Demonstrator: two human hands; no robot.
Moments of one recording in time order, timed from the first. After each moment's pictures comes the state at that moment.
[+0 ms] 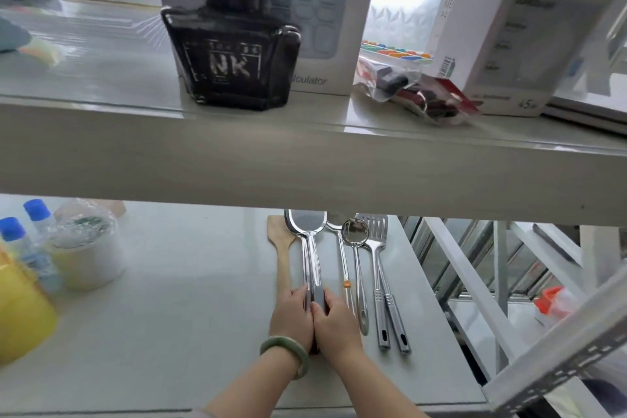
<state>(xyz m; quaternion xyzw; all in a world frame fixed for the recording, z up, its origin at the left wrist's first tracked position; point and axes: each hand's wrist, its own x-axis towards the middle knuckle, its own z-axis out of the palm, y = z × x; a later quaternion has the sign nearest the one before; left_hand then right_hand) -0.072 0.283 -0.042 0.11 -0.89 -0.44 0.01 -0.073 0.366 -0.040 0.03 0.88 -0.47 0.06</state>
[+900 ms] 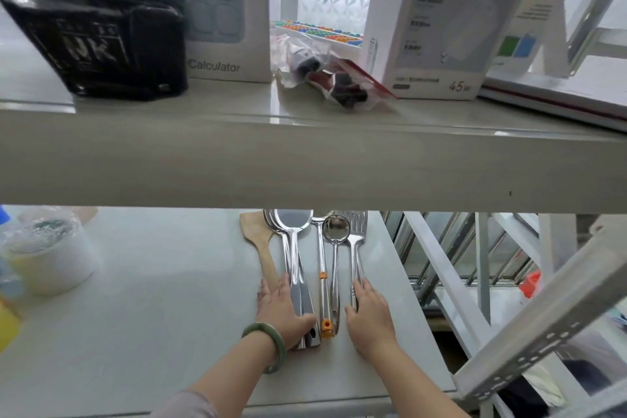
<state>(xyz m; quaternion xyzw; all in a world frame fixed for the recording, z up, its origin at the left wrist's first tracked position) -0.086 0.304 -0.048 0.07 -0.94 -0.32 -0.12 -0.097 0.468 -0.051 0.02 0.96 -0.29 0.05</state>
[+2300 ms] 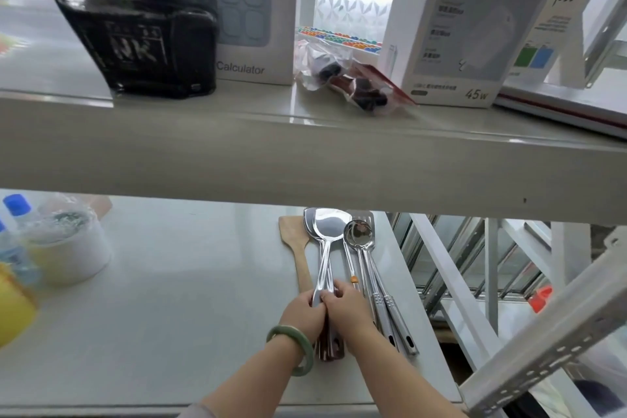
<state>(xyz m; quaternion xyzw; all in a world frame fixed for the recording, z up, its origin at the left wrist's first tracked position) -0.076 0.332 -0.032 0.12 -0.79 -0.60 -0.06 -0.093 0.421 -0.011 0.08 0.85 -0.51 0.11</state>
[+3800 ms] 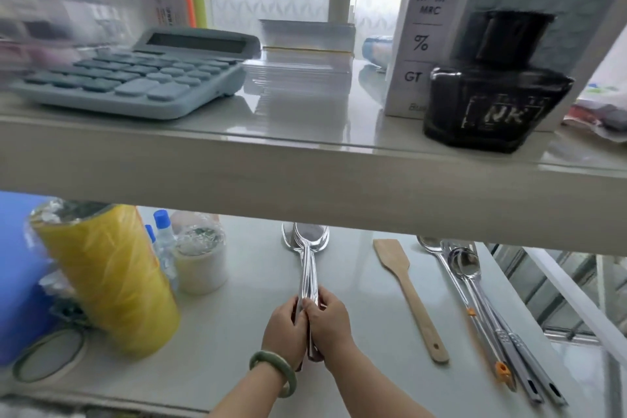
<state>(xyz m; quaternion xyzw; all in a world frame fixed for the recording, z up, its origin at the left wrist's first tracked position) -0.038 0.110 -0.039 0.15 -0.81 -0.56 0.09 -0.076 0.188 -0.035 0.00 0.77 -0.63 0.11</state>
